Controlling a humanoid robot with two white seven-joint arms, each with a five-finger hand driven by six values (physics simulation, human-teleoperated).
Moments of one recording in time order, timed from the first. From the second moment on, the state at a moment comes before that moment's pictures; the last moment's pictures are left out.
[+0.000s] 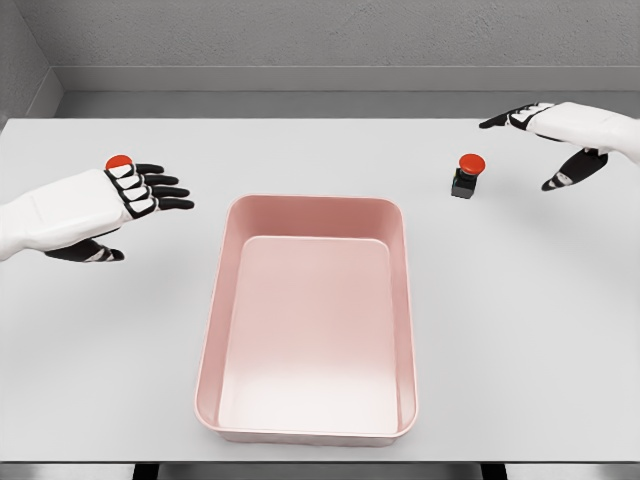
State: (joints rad) left arm -0.41 1.13 -0.57 -1.72 -0.38 -0.61 -0.09; right arm -0.88 -0.90 0.82 -1.18 0.12 -0.52 0.48
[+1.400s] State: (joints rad) left arm -0.82 0.62 -0.70 -0.77 -0.74 -0.61 -0.09; right arm -1.01 -0.67 1.00 -0.99 0.13 -0.31 0.56
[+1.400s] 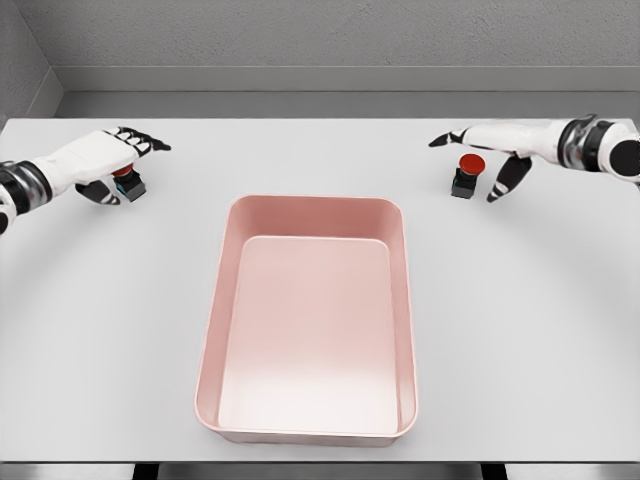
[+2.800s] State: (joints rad) left arm -0.77 0.80 -0.70 -1.24 -0.59 -0.61 -0.09; right arm -1.06 -0.54 1.03 -0.79 0.21 -0.30 0.55
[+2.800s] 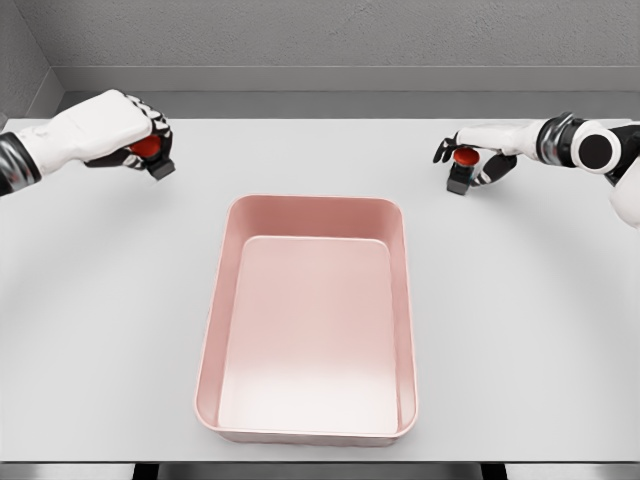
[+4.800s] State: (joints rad) left arm -0.57 0.63 -0.78 -1.69 -0.55 -0.61 -0.19; right arm -1.12 -0.77 1.01 -1.33 0.07 -0.61 0.61
